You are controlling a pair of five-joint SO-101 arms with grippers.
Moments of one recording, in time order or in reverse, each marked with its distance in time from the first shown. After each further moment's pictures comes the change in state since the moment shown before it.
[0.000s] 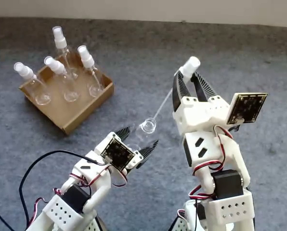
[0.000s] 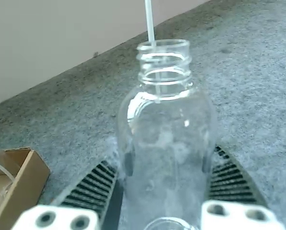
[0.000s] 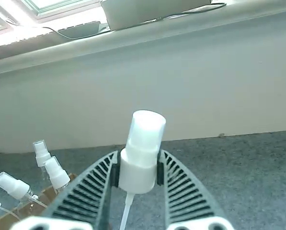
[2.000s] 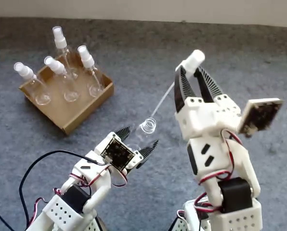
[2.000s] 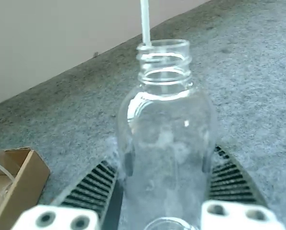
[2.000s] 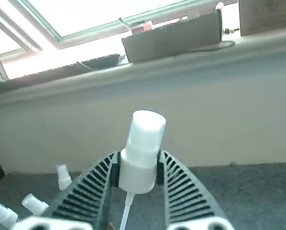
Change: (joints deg) left arm 0.0 0.0 0.0 0.0 0.0; right arm -1.4 -2.4 -9.4 4.4 0.0
